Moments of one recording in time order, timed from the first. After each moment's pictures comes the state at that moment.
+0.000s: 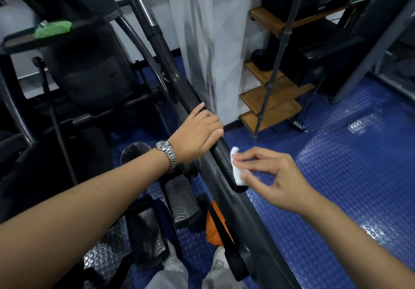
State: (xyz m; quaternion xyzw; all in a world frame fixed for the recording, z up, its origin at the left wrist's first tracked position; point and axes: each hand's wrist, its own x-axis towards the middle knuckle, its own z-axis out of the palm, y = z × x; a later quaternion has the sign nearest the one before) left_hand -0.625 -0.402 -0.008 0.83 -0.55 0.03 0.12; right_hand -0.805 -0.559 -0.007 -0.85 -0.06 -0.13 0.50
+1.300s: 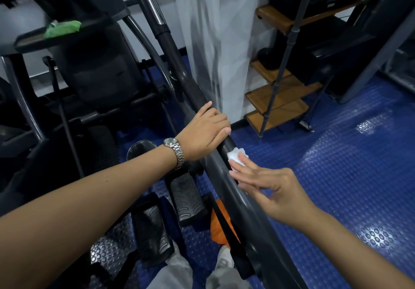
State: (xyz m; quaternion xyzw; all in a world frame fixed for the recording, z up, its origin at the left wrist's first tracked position) left_hand -0.626 -0.401 -0.009 0.83 -0.54 0.02 0.12; right_hand -0.816 -0.539 -0.029 -0.85 -0.13 -0.14 0.50
